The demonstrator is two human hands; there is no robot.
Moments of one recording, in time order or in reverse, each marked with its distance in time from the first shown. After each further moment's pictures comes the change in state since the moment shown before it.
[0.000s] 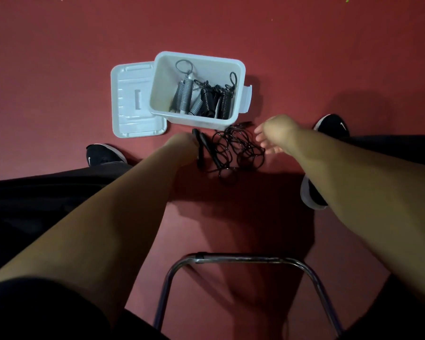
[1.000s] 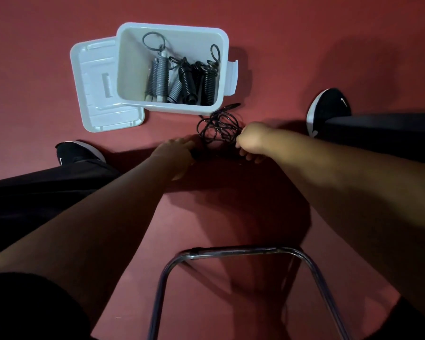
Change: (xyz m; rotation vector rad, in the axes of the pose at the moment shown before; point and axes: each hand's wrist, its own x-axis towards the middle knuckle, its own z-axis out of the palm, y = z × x) left_hand 0.032 -0.014 0.052 1.037 -0.060 0.538; right_hand 0.055 0.040 0.035 -0.434 -0.161 0.075
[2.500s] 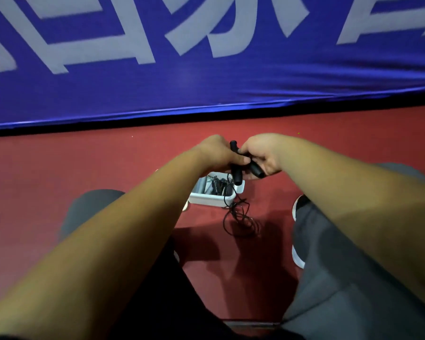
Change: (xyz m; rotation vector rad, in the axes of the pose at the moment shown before) left_hand -0.235 0.016 -0.293 -1.490 0.532 -0.180; right_hand -0.340 -0.098 -0.085 0.511 -0.004 -0.304
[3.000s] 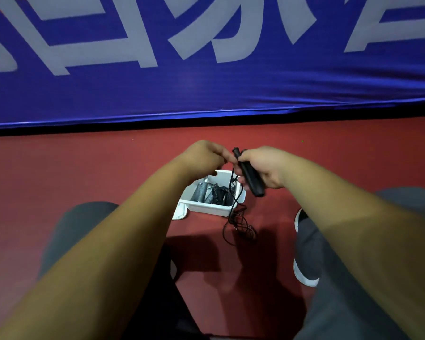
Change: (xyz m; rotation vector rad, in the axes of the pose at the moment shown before) left_hand 0.005 -0.008 -0.033 0.134 0.135 0.103; right_hand 0.021 0.003 -0.004 0.013 -0.001 -0.149
